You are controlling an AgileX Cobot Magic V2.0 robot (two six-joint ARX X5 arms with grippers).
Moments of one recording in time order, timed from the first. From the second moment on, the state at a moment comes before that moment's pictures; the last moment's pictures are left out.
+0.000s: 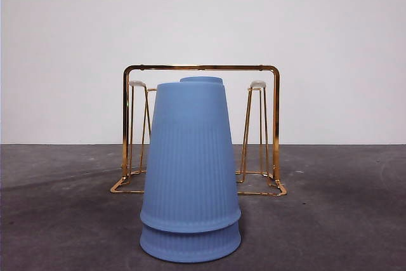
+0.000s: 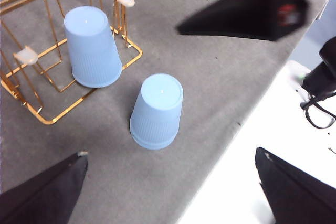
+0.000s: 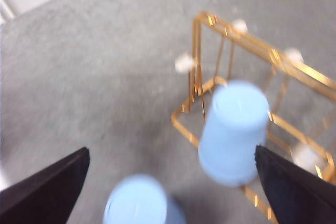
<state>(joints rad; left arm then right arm) -0.82 0.76 1.19 -1.07 0.16 -0.04 0.88 1.08 0.97 -0.36 0.00 0.14</state>
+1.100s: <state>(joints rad) -0.82 0.70 1.19 -1.10 0.16 -0.09 0.70 1.53 0.97 0.03 -0.08 0.08</state>
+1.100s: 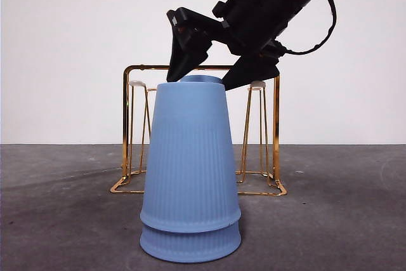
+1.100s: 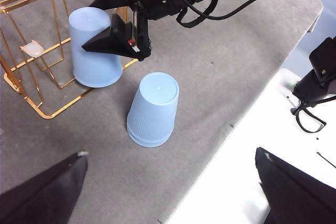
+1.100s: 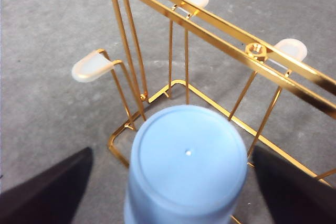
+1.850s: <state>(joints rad) -0.82 0.70 1.19 -1.10 0.16 -0.09 0.70 1.44 1.02 -0.07 -0.07 0.08</state>
